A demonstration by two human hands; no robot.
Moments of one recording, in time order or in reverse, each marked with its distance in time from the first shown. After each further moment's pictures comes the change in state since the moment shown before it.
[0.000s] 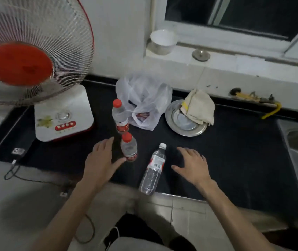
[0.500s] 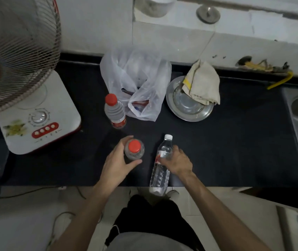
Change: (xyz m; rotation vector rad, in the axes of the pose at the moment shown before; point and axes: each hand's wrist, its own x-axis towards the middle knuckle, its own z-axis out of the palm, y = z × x) left_hand 0.055 -0.018 0.047 -0.602 -0.285 0.031; right_hand 0.060 -0.067 0.086 0.317 -0.243 0.469
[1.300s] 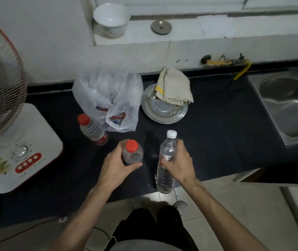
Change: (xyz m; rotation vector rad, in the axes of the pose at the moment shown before) left_hand 0.024 0.052 0.013 0.056 -0.095 0.160; right_hand -0.051 0.030 -0.042 0.414 0.385 -0.171
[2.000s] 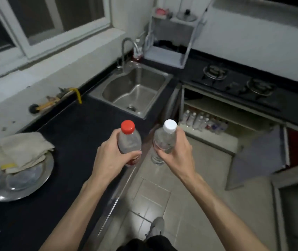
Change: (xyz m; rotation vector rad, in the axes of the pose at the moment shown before) left_hand -0.035 0.297 0.244 0.121 -0.560 0.680; right_hand -0.192 0.167 -0.252 0.090 1.000 0.143
